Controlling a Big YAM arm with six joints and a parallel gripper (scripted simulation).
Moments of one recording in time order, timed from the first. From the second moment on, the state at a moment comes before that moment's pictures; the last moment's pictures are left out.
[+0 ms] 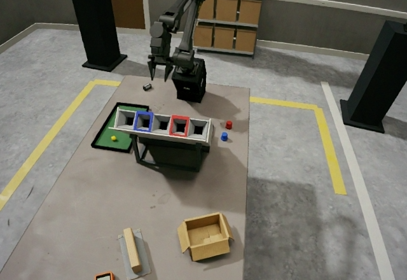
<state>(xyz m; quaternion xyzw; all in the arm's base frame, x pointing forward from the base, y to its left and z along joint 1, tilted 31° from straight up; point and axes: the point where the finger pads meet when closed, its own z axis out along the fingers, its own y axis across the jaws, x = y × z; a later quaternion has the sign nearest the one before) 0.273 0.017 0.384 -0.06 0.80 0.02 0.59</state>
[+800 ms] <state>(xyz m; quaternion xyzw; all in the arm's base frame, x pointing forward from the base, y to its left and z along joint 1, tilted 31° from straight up) 0.269 -0.059 0.301 -0.05 0.85 0.03 0.52</state>
